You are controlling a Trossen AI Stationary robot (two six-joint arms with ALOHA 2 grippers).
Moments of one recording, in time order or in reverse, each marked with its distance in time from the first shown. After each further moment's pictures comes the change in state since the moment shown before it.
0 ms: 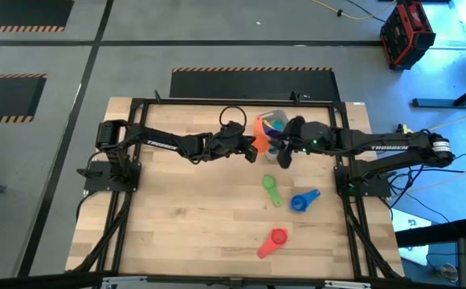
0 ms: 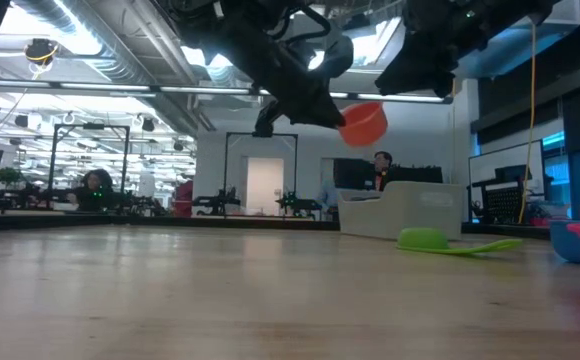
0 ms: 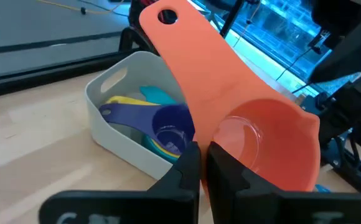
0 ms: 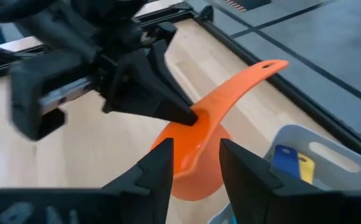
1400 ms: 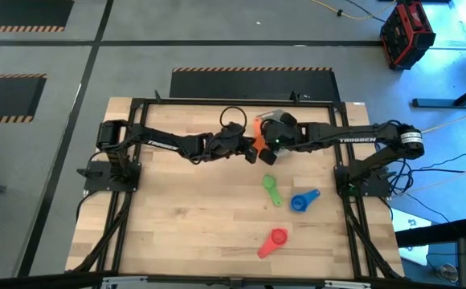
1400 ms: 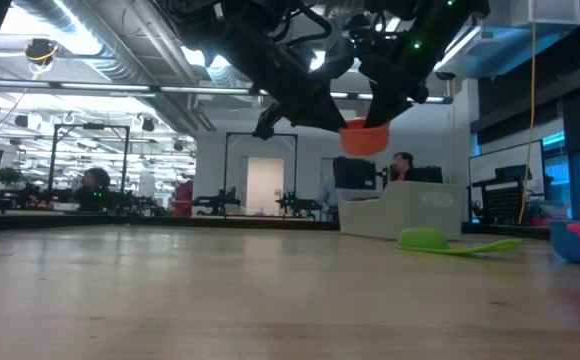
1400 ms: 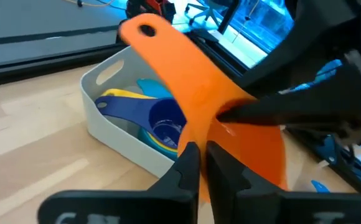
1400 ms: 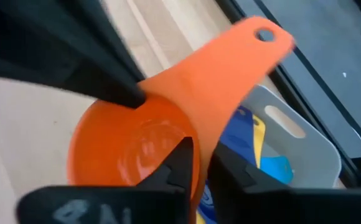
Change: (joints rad) left arm -0.001 0.004 -0.002 0.007 0.021 -0.005; right arm -0.002 0.379 0.308 -0.370 0.167 -0.046
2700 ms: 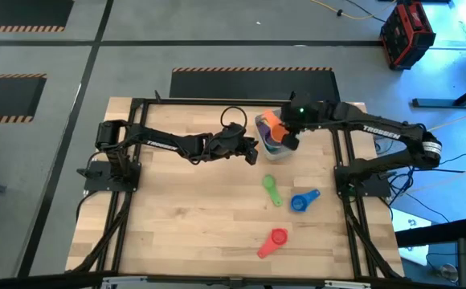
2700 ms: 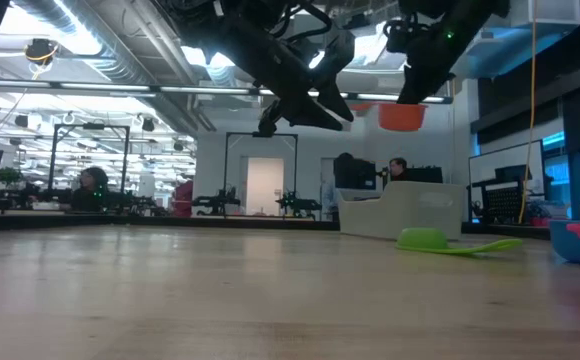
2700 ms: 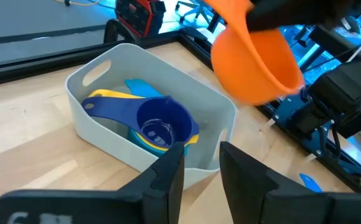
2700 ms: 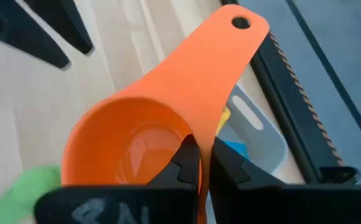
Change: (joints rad) left arm -0.003 -0.005 0.003 -0.004 0.032 0.010; right arm -0.295 -0.208 -0.002 -0.121 -0.329 -0.380
